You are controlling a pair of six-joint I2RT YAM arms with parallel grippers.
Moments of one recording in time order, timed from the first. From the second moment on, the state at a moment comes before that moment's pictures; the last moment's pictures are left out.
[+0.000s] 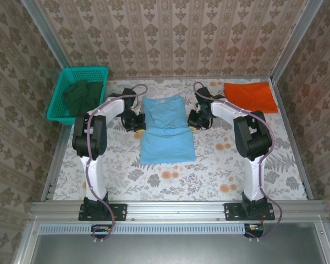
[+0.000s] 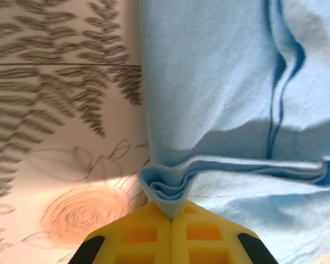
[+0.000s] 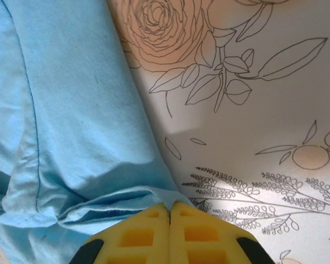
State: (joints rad) left arm -0.28 2.06 1.53 -0.92 0.41 -0.33; right arm 0.31 2.09 1.55 -0.73 -0.32 0.66
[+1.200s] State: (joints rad) left arm -0.35 1.69 1.38 -0.87 0.31 -0.39; right arm 0.37 1.87 1.32 -0.59 -0.44 0.76
